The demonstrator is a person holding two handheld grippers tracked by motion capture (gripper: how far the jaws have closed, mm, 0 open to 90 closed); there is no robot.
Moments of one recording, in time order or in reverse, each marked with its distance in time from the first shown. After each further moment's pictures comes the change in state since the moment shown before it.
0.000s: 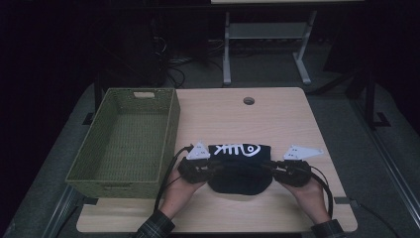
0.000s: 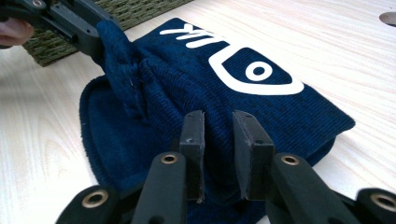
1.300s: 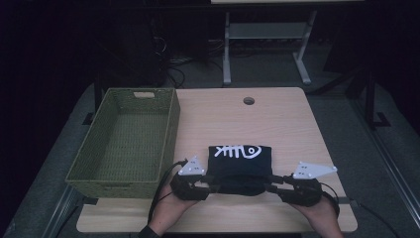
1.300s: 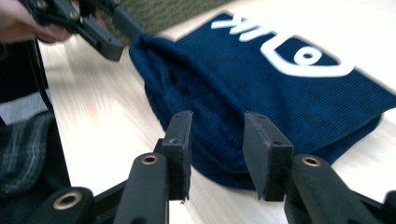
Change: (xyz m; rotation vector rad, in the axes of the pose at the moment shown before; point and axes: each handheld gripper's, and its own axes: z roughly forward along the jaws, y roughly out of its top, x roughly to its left) left arm -0.025 -0.019 -0.027 0.033 -0.061 -0.008; right arm 0.026 -0.021 -0.035 -0.030 0.104 -0.027
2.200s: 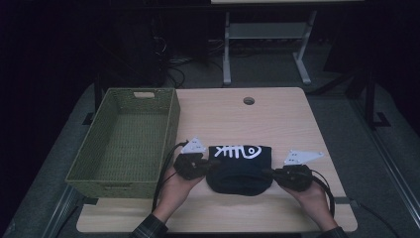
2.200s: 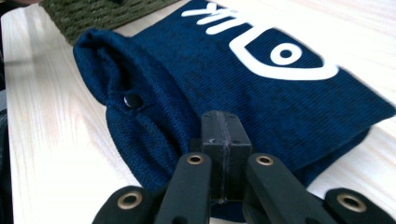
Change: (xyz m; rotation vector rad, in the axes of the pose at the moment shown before) left arm 0.033 0.036 0.013 -0.030 0.038 -0.065; right arm -0.028 0.010 0.031 0.073 -0.012 0.001
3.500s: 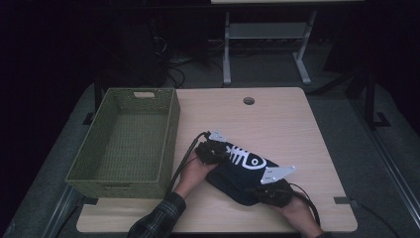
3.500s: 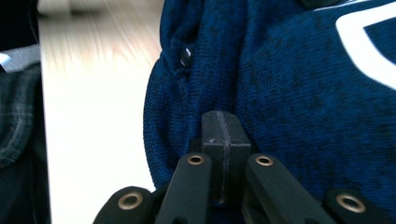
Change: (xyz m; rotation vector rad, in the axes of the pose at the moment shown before) left arm 0.040 0.011 0.081 0.137 0.023 0.045; right arm 0.043 -0.013 0.040 0.112 0.106 -0.079
